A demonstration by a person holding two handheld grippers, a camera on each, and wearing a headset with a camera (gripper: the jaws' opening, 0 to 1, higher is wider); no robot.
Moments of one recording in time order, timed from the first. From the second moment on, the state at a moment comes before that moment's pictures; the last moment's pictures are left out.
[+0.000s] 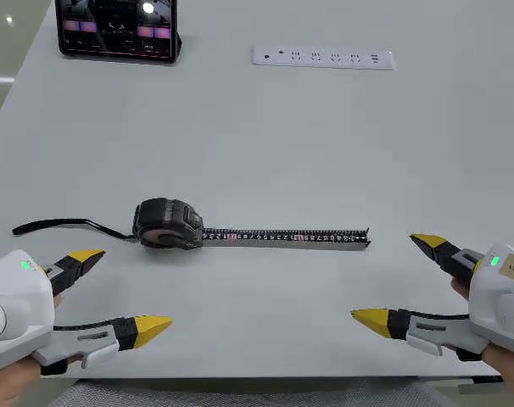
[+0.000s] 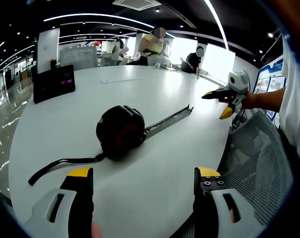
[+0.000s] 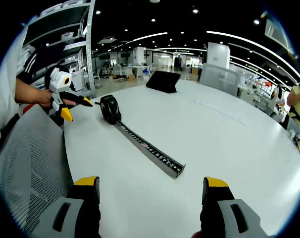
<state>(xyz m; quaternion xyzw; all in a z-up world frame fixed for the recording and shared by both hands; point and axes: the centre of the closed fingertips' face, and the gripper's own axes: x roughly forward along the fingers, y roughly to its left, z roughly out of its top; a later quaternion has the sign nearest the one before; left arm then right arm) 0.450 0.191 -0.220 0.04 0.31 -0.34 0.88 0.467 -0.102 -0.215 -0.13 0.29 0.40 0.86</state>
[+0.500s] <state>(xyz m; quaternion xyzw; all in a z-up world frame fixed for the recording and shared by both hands) 0.451 0.191 -0.220 0.04 0.31 -0.34 0.88 0.466 -0.104 -0.215 -0.14 0.29 0.40 0.86</state>
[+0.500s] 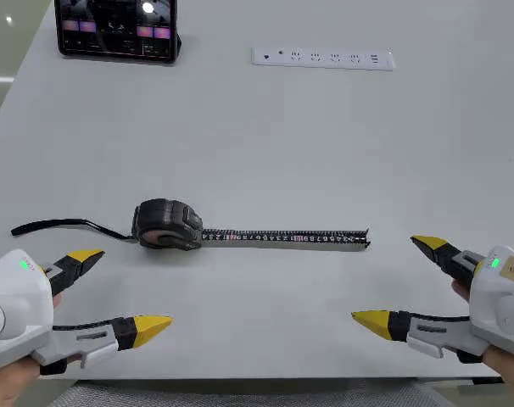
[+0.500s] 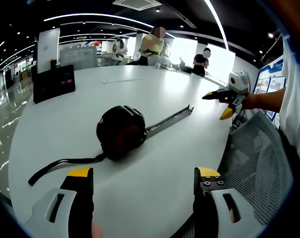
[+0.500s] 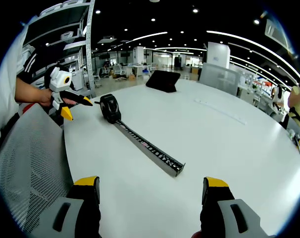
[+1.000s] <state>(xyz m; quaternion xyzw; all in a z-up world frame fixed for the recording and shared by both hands) 0.450 0.189 -0.219 0.04 0.31 -0.34 0.88 0.466 -0.103 -0.215 -0.14 0.29 0.40 0.86</state>
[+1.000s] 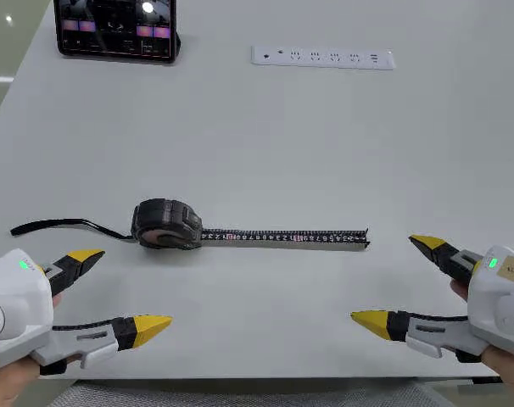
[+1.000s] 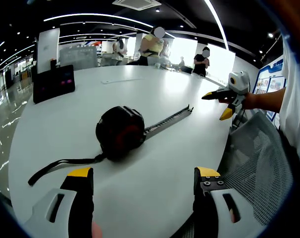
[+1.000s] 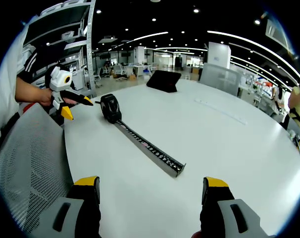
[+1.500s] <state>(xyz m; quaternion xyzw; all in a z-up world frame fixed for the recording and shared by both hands) 0.450 0.189 -0.219 0.04 0.31 -0.34 0.88 0.466 -0.104 -0.215 -0.14 0.29 0.40 0.86</state>
